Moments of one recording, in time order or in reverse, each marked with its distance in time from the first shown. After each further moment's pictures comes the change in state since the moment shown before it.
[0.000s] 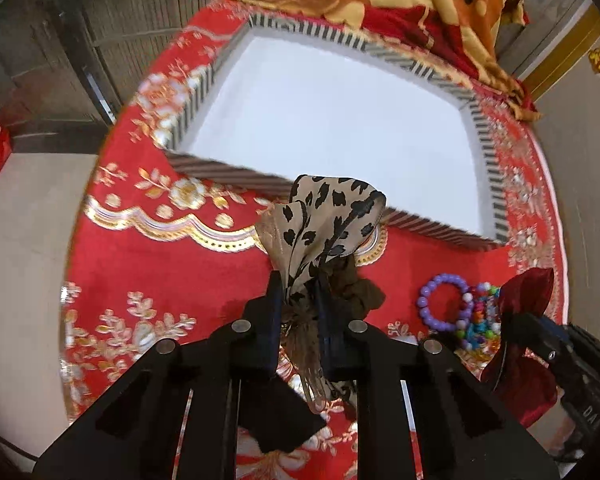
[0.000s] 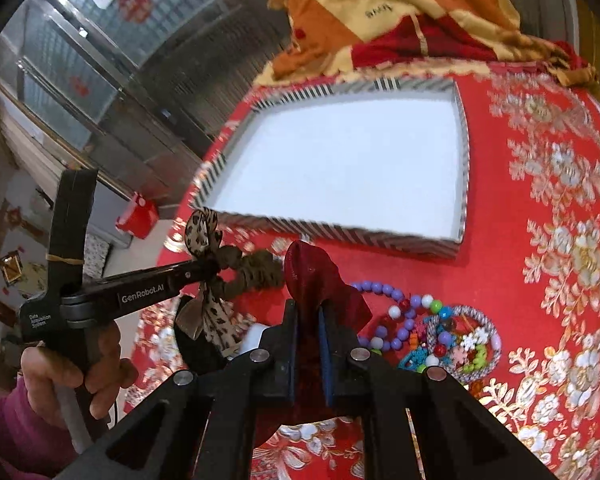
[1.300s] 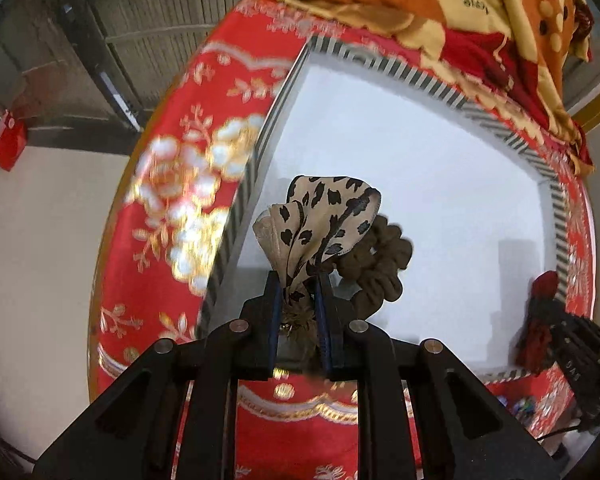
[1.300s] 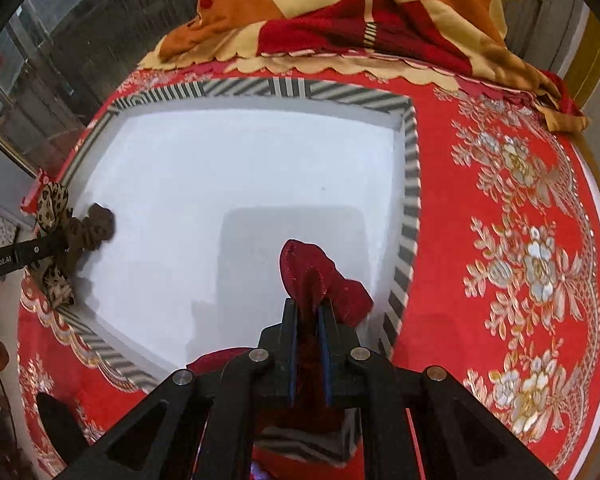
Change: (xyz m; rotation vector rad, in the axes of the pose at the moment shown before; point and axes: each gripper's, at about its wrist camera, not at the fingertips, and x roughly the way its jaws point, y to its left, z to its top) left arm 0.072 0.046 0.104 -0.059 0.060 0.083; right arm 0.104 -0.076 0.094 -0.040 0.131 -0.373
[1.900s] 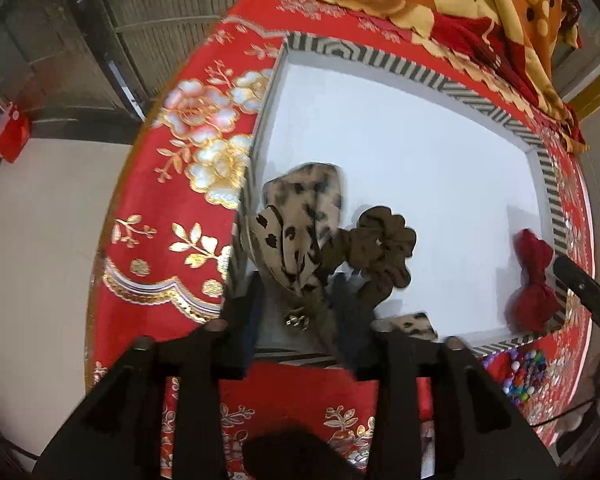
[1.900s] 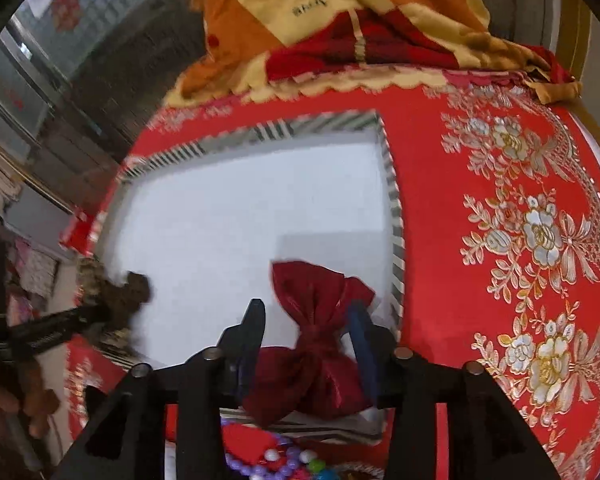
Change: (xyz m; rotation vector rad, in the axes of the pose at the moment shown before) left arm -0.026 0.006 -0.056 -0.013 -0.022 0.005; right arm -0.040 -0.016 -0.021 0.089 -0.113 0.177
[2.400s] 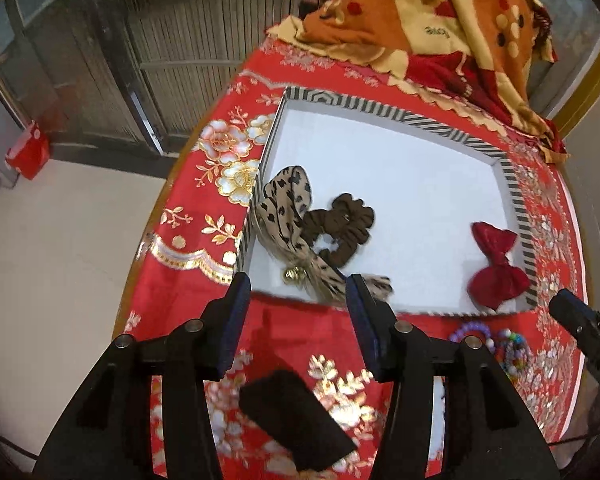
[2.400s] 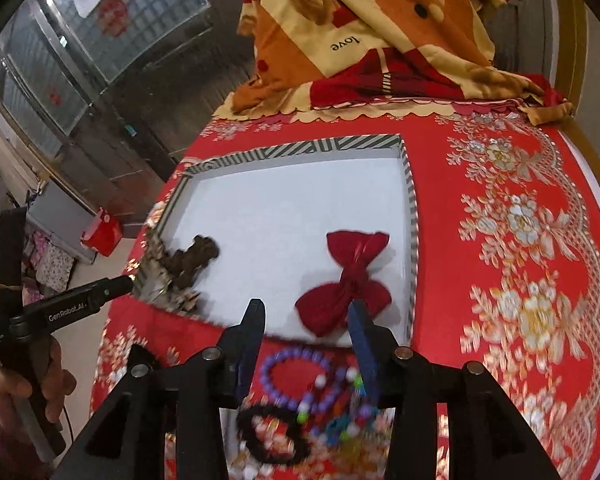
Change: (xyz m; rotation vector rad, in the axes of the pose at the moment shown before) left arm -0.073 -0.018 -0.050 0.006 -0.167 0.042; right arm -0.069 0.029 -0.053 -0.043 -0.078 0.061
